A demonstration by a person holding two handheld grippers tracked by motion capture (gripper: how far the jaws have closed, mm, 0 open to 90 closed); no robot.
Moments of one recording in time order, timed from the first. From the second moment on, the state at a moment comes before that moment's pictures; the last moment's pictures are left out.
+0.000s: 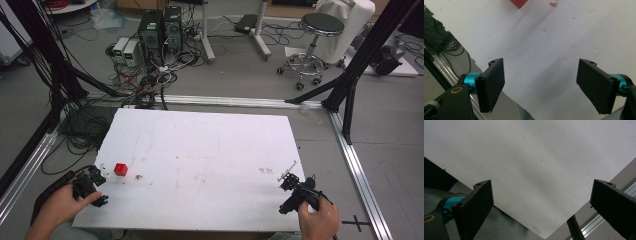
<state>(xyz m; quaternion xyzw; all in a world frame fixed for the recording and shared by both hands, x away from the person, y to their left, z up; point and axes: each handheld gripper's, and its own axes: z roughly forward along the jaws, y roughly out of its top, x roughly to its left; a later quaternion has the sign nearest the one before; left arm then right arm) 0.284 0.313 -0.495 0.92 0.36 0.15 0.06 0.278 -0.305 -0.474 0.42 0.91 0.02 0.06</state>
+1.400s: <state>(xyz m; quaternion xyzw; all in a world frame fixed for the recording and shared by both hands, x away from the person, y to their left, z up) 0.291 0.315 -0.493 0.95 0.29 0.14 0.05 0.277 -0.305 -0.476 0.42 0.91 0.01 0.05</state>
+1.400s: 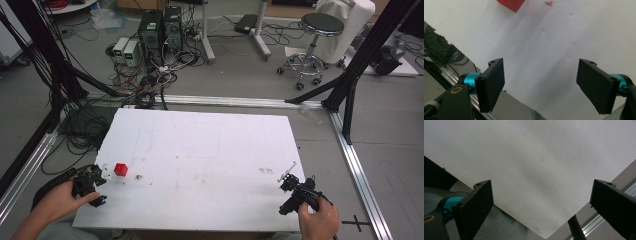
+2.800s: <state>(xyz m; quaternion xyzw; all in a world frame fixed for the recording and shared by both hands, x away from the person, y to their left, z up) 0.356 0.314 -0.472 0.99 0.05 0.10 0.01 0.279 -0.306 -0.477 0.42 0.91 0.02 0.05</state>
